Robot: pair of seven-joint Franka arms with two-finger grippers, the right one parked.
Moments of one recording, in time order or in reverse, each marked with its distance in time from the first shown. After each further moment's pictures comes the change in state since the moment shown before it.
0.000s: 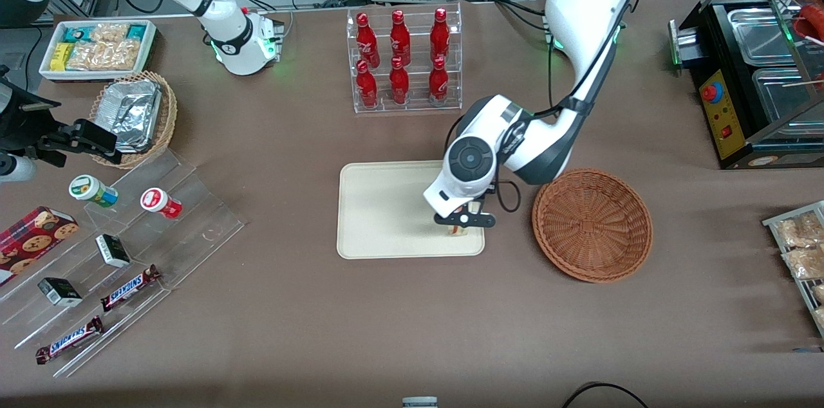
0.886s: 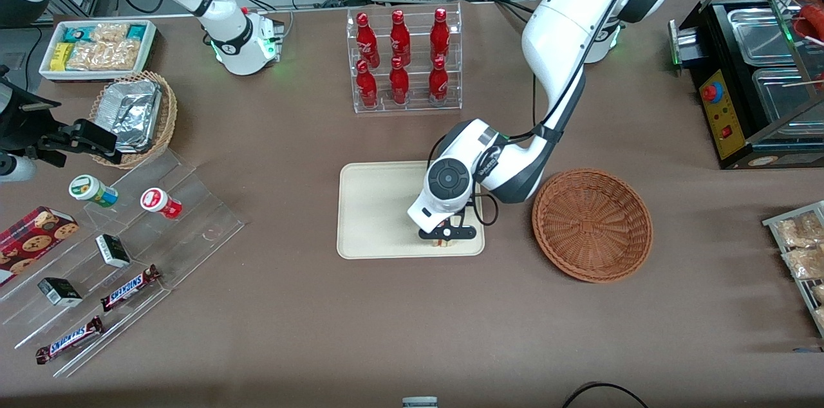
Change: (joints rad) arm -0.029 0.150 0.002 0.113 0.000 0.069 -0.100
